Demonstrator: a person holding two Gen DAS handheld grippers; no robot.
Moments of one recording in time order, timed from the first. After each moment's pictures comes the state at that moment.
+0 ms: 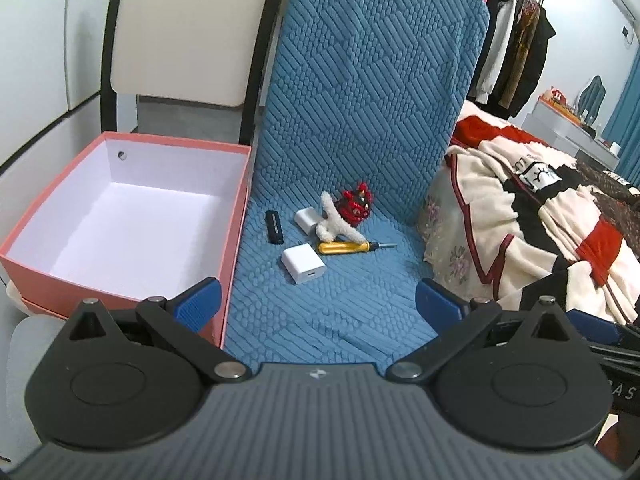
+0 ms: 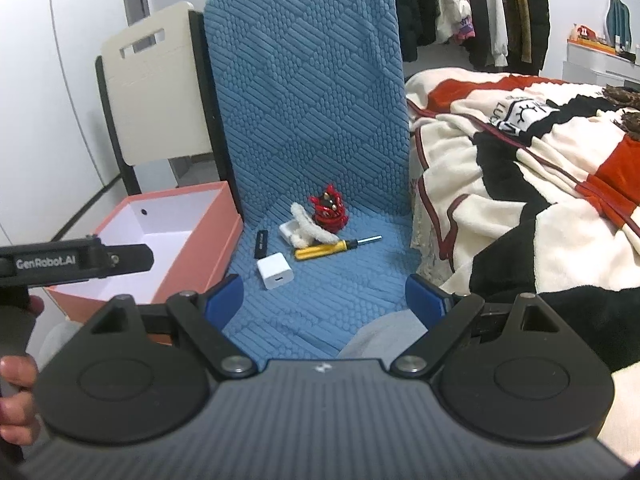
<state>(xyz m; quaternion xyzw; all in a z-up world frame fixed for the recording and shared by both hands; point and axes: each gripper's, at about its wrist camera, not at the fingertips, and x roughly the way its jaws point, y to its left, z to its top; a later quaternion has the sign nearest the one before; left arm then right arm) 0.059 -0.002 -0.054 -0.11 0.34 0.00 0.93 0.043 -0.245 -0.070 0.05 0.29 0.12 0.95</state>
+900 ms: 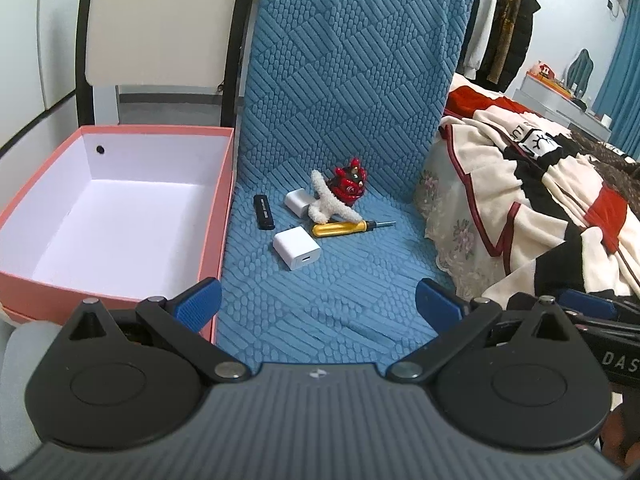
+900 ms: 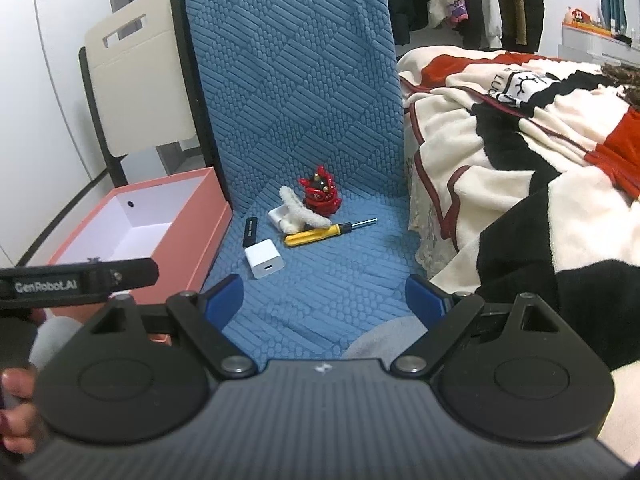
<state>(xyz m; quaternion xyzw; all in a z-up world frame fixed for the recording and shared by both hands) 0.072 -0.014 -0.095 -0.09 0.35 -0.02 0.93 0.060 -0.249 -0.102 0.06 0.30 0.11 0.95</state>
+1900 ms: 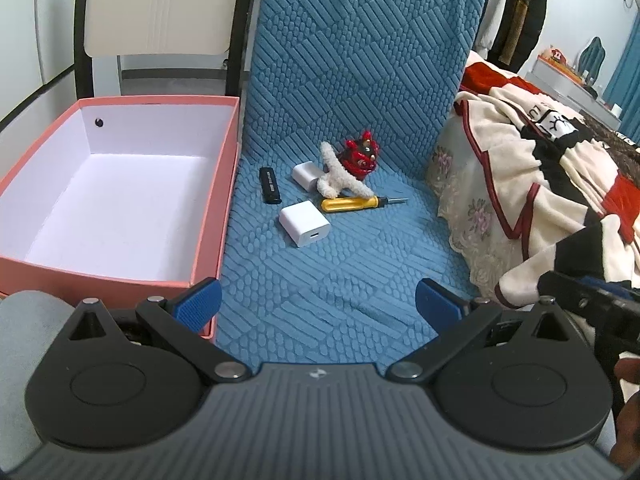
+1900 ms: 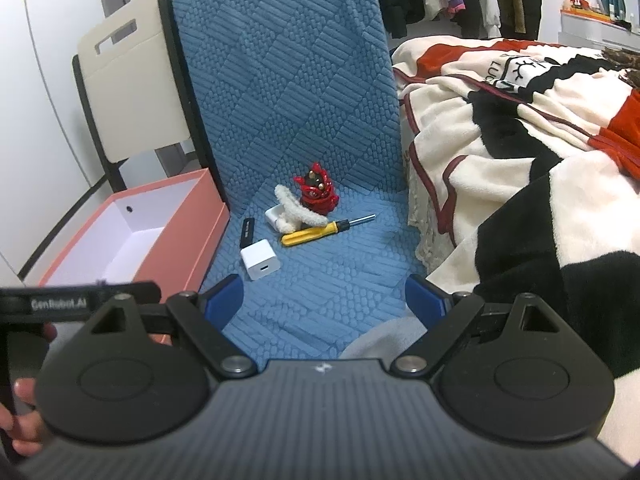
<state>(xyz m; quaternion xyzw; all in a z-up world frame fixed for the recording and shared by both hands) 0.091 -0.012 -0.119 -0.09 0.38 -0.01 0.92 0.075 -0.265 -0.111 0.08 0.30 0.11 0.94</state>
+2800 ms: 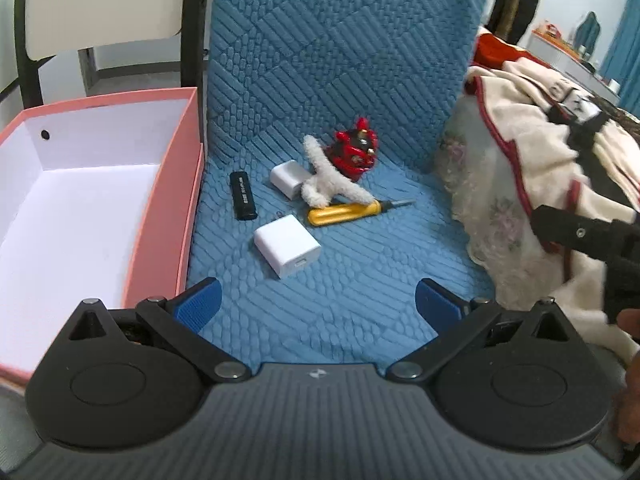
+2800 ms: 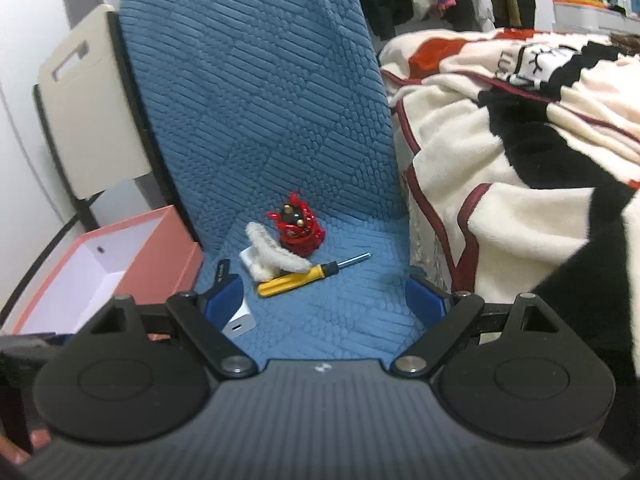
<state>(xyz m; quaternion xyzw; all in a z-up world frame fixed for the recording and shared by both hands) 0.196 -0.028 -0.171 -0.07 0.40 -0.03 0.91 0.179 -0.268 -0.141 0.11 0.29 0.10 0.94</state>
